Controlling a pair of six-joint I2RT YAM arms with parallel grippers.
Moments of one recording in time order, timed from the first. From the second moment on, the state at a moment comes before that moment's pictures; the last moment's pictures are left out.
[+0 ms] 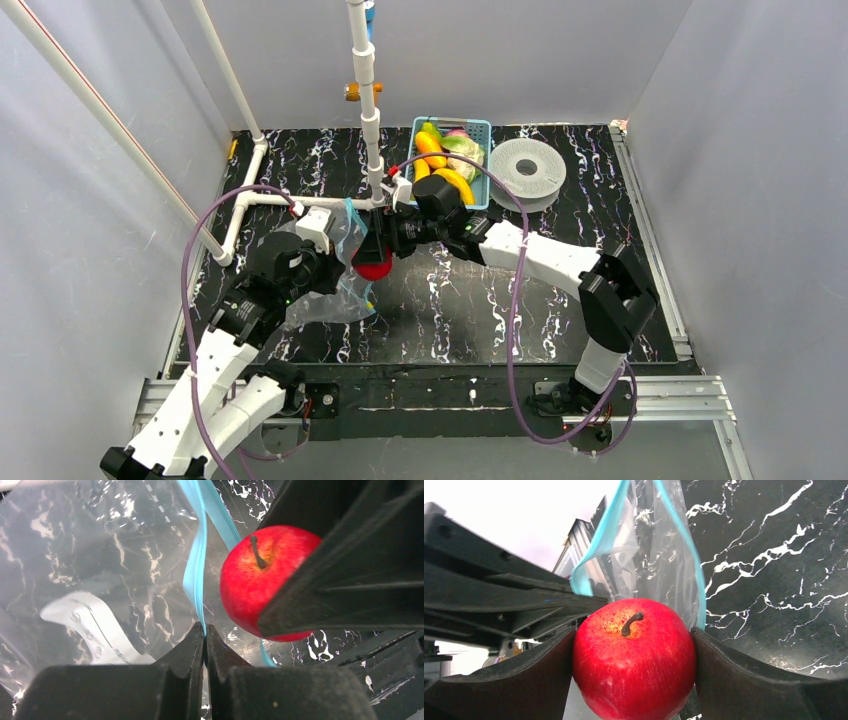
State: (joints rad) left arm -0.44 0.70 0.78 -0.65 0.04 -0.16; right arm 0.90 1.71 1.31 -0.01 -0.53 0.65
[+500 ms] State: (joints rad) left arm -0.47 0.68 0.78 -0.64 0.00 -0.15; right arm 0.94 1.74 1.31 -0.10 -0.36 0.62
